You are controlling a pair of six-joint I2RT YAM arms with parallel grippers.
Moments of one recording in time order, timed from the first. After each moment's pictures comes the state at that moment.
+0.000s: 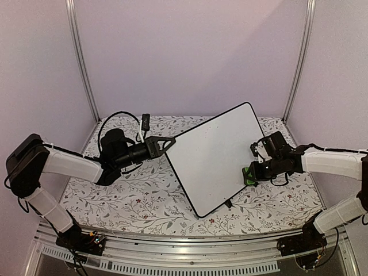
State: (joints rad) left arm -0.70 1.57 0.65 0.95 0.37 -0.79; right arm 0.52 1.35 0.73 -0.36 -0.12 0.39
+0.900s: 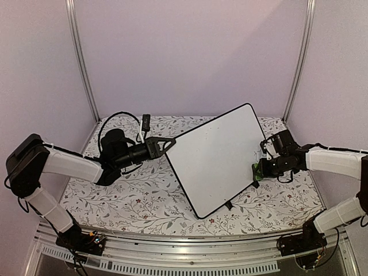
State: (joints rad) left arm -0.70 1.57 0.65 0.94 0.38 -0.80; right arm 0.39 1.35 0.72 -0.36 -0.09 0.34
